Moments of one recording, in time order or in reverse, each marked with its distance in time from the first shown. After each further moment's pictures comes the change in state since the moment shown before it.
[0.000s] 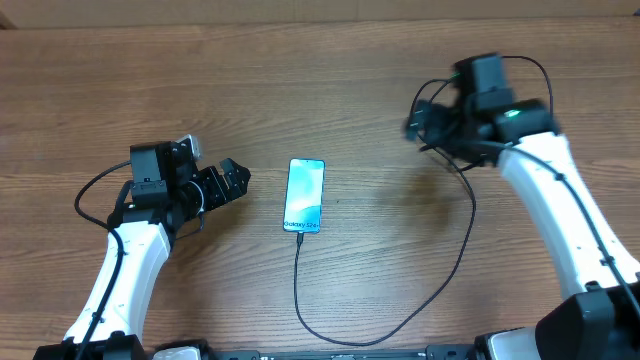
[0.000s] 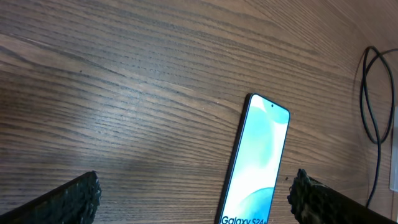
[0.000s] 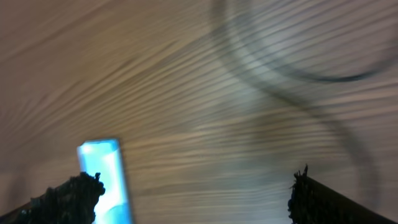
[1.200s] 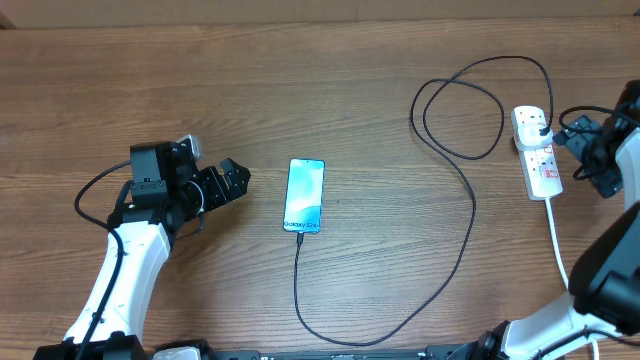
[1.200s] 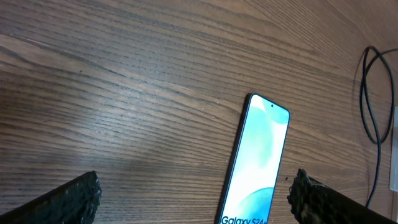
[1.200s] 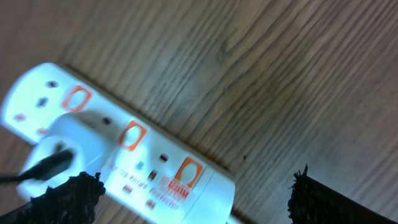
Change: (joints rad) left arm 0.000 -0.001 0.000 0.000 0.000 0.000; right arm -0.674 0.262 -0.013 0.154 0.163 -0.060
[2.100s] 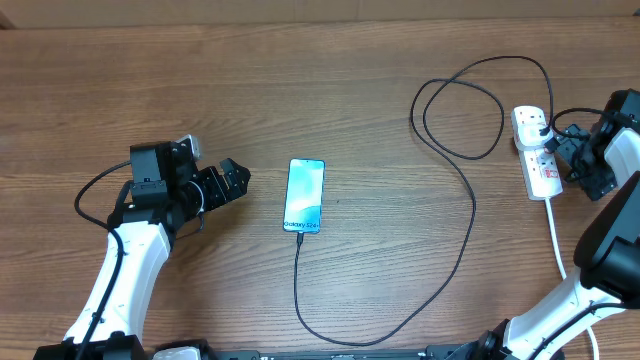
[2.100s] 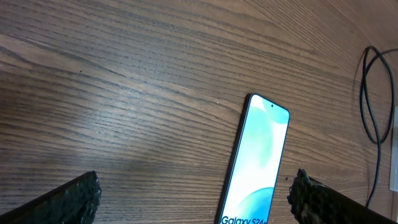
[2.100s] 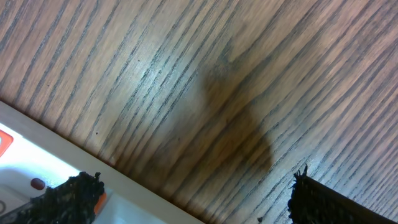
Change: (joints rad) left arm 0.000 0.000 0.000 0.000 0.000 0.000; right arm -0.013 0.160 -0.003 0.121 -0.002 0.004
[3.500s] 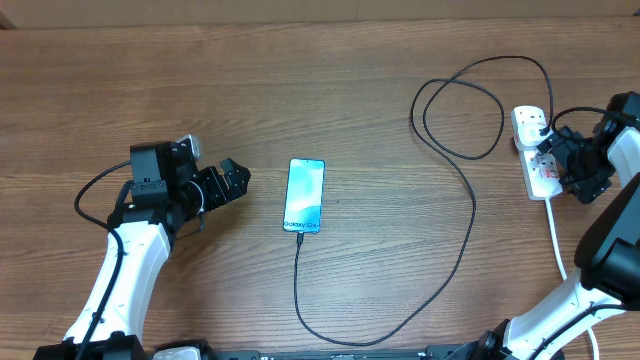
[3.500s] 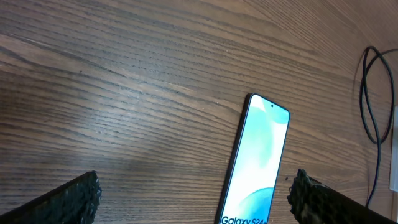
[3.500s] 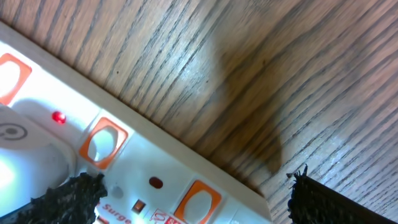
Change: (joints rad) left arm 0.000 0.000 0.000 0.000 0.000 0.000; right arm -0.005 -0.003 0.013 -0.109 -0.140 -0.031
